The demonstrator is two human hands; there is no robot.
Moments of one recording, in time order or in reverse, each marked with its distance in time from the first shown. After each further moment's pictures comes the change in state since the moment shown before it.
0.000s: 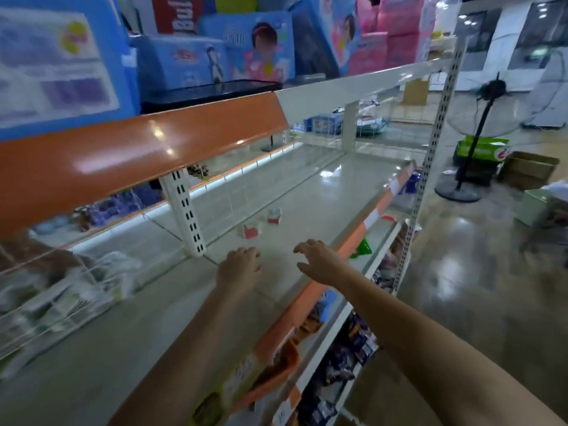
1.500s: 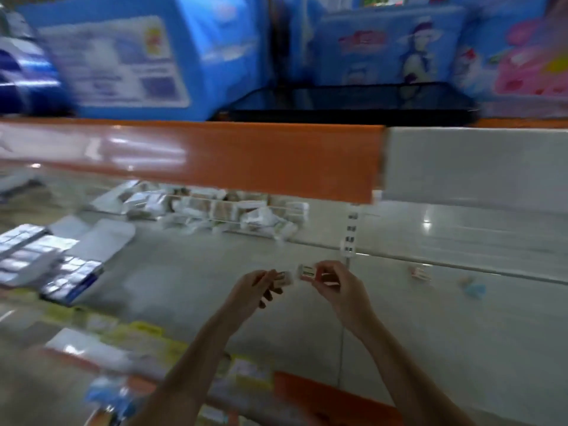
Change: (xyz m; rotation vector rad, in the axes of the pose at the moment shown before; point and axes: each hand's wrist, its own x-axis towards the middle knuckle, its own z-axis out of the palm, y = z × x) left_hand -0.097 -0.019 -0.009 -1.004 0.647 -1.073; right_hand 0.097 -0.090 0.052 0.974 -0.423 -0.724
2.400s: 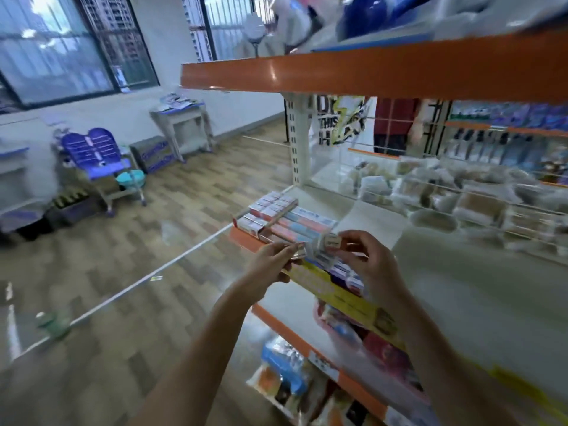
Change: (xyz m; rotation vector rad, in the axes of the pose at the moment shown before) left_hand -0.074 -0.117 -0.495 -0.195 0.381 -0.037; right_hand 0.041 -0.193 0.485 0.201 -0.327 -0.184
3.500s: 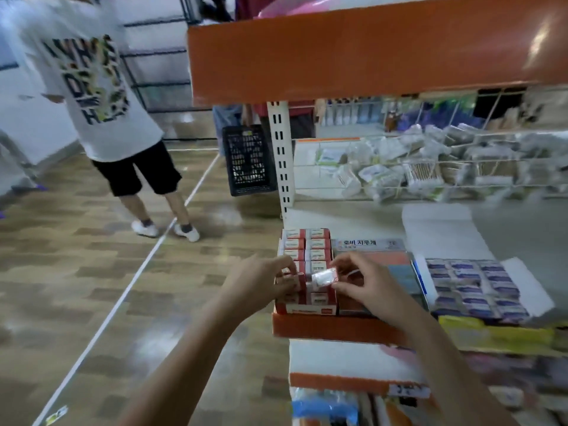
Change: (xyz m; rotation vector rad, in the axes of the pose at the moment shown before) left_hand 0.267 -0.002 -0.186 1.140 -0.674 0.623; right_hand 0.134 0.014 0.194 -0.432 0.133 0.347
